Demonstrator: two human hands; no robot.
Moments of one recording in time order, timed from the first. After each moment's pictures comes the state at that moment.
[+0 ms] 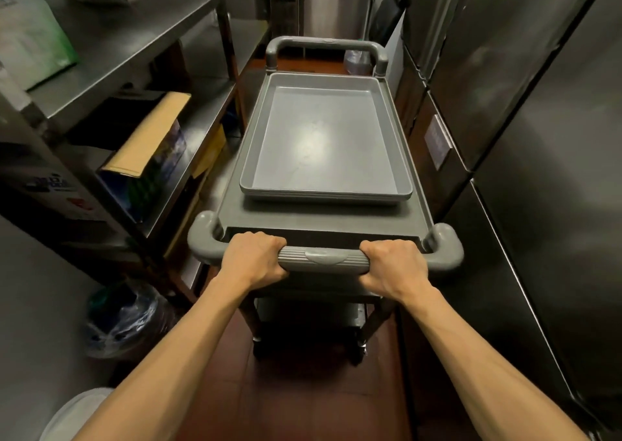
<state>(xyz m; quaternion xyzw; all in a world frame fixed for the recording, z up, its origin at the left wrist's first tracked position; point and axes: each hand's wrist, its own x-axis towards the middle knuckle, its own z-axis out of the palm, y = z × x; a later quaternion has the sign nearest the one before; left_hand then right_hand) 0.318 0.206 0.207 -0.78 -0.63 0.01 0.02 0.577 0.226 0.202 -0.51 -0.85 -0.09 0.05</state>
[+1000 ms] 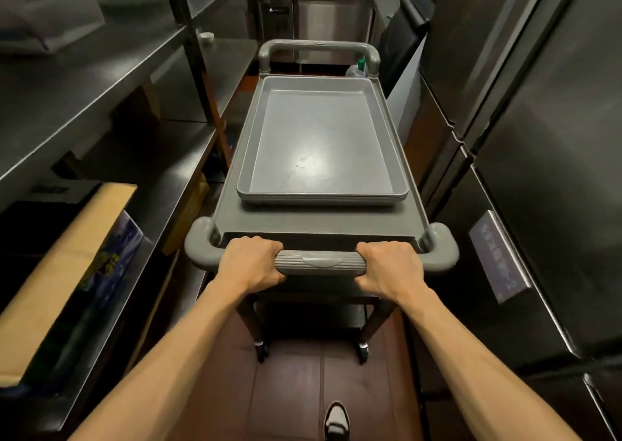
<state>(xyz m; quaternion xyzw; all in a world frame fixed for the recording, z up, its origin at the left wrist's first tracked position) 0.256 0.662 0.202 -0.78 -0.63 0.01 0.01 0.517 0.682 0.197 -0.53 -0.84 -0.13 0.06</state>
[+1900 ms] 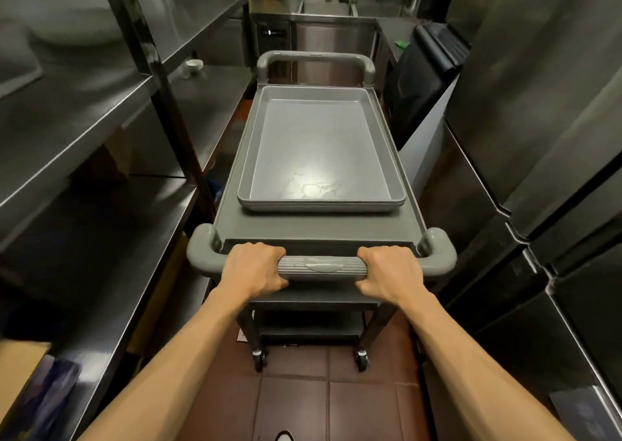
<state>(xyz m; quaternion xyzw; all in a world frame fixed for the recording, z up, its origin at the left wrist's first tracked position) 0.206 1.014 0.201 -0.78 -0.62 0.01 0.04 0.464 1.034 0.202 -0.53 -0.84 -0.11 0.01</state>
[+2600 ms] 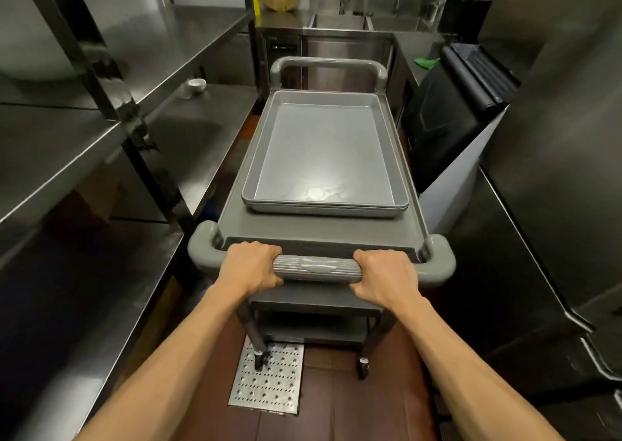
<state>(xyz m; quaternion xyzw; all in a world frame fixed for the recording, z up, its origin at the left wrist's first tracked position) 0.177 1.254 0.200 -0.76 -0.65 0.03 0.03 0.435 1.273 0.196 -0.51 -0.85 -0.11 0.02</state>
